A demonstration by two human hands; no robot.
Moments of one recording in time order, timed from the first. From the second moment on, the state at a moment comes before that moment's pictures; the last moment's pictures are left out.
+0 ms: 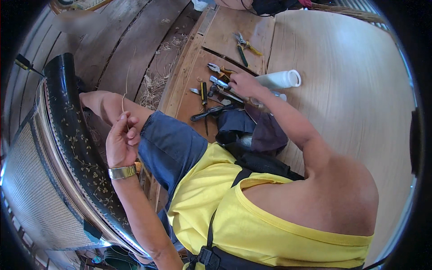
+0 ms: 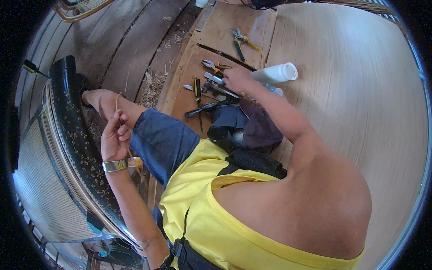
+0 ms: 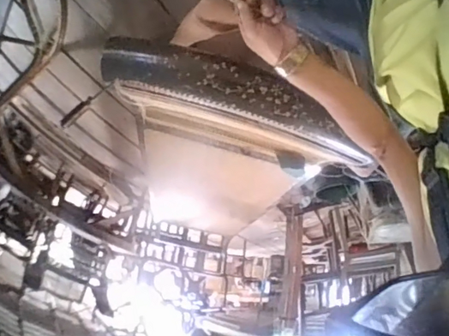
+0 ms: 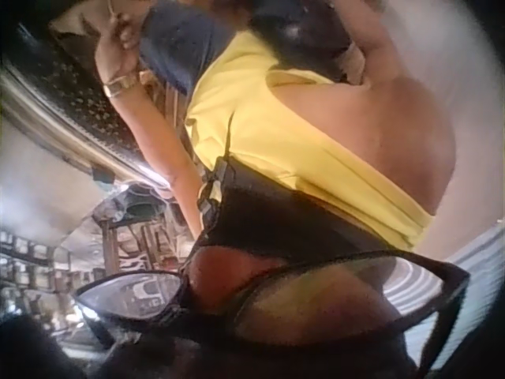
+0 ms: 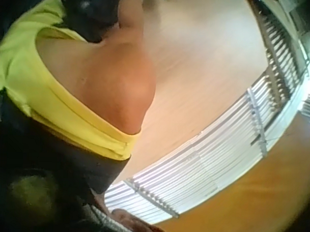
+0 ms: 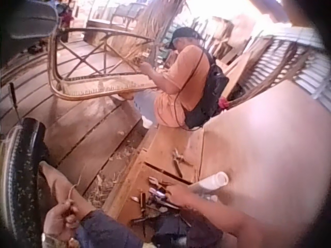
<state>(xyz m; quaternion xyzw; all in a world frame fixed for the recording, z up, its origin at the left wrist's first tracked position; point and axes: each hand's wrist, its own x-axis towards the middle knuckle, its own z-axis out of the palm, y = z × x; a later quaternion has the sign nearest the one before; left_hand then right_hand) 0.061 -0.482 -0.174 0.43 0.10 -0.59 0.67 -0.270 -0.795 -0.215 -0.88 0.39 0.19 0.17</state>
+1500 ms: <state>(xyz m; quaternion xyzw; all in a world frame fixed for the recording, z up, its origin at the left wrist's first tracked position) 0.017 -0.454 -0.191 0.45 0.13 -0.50 0.73 -0.242 -0.762 -0.217 -0.94 0.15 0.20 0.23</state>
